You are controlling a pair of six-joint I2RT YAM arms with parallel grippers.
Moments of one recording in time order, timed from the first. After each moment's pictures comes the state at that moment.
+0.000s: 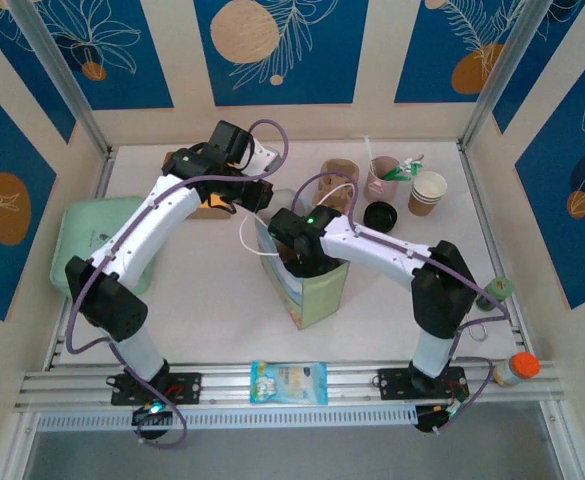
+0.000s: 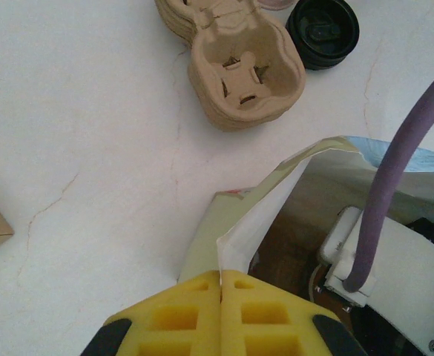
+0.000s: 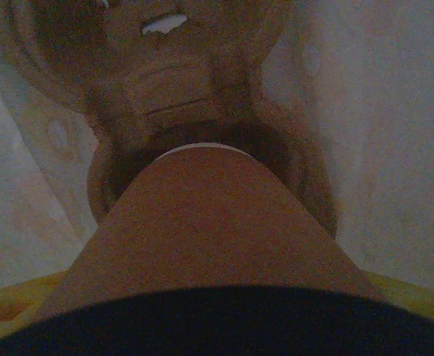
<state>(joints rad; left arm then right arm) -0.55 1.71 1.81 -1.05 0.24 0.01 0.88 1.77 1.44 -1.23 0.02 0.61</state>
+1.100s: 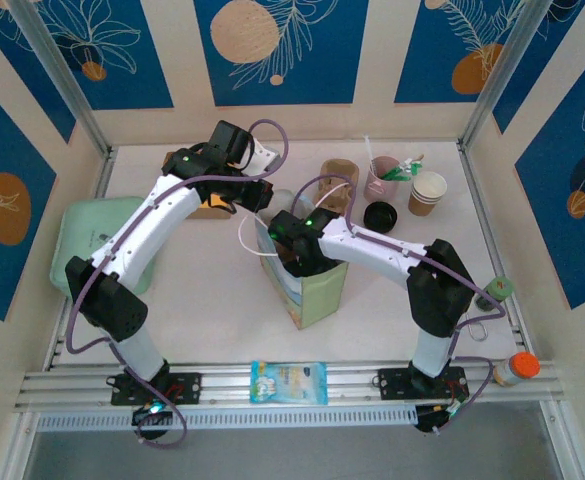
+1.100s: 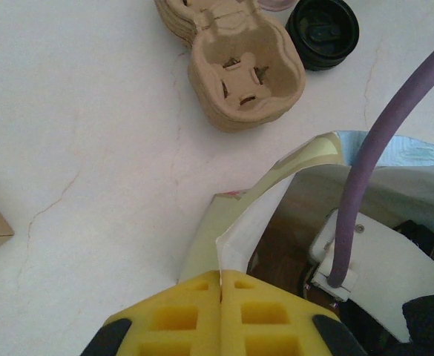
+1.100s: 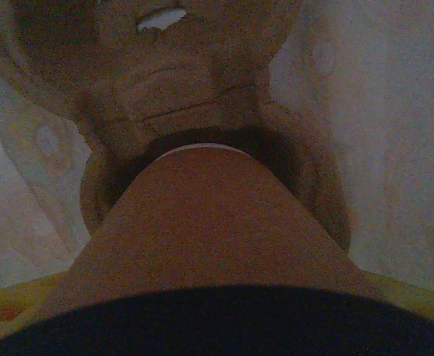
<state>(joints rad) -0.55 1.71 1.81 -1.05 0.24 0.01 0.87 1.78 1.42 -1.20 0.01 0.61</state>
